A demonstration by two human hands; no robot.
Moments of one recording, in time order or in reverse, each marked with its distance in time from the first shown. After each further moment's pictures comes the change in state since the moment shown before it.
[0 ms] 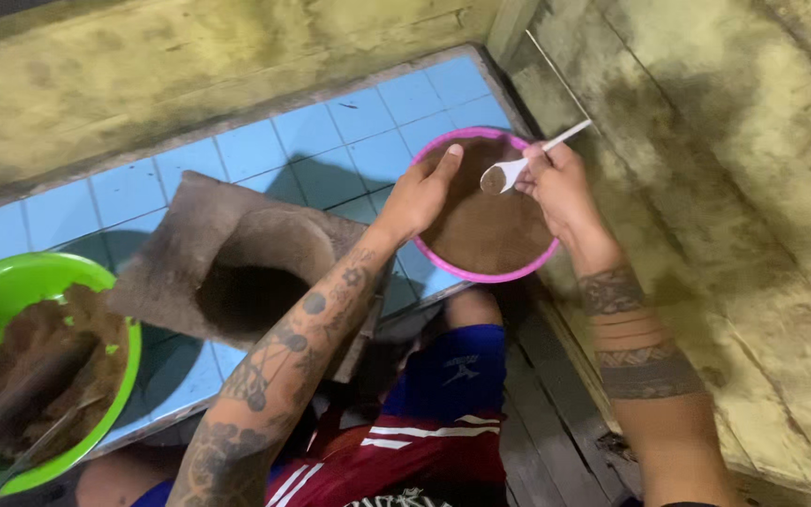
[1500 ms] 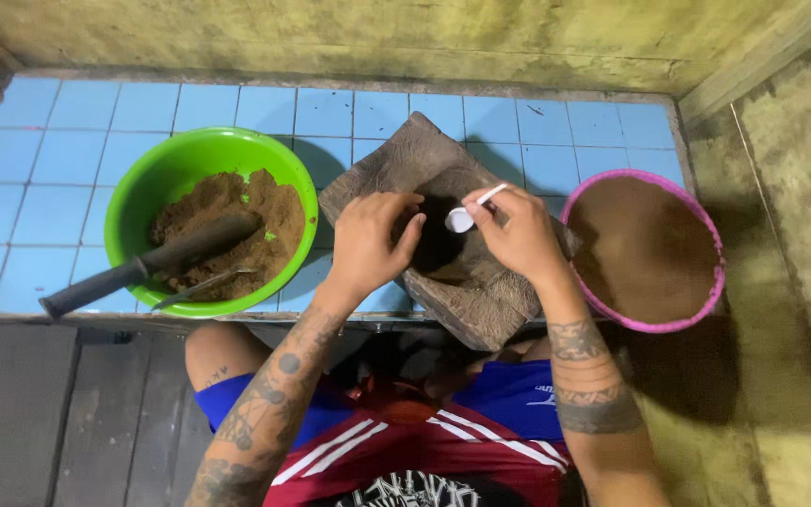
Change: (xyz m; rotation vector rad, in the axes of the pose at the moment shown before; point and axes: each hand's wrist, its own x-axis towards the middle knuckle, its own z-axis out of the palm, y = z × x) left_hand -0.186 -0.182 -0.187 0.634 0.726 0.511; right_hand -0.157 -0.045 0.265 -0.490 -0.608 -0.893
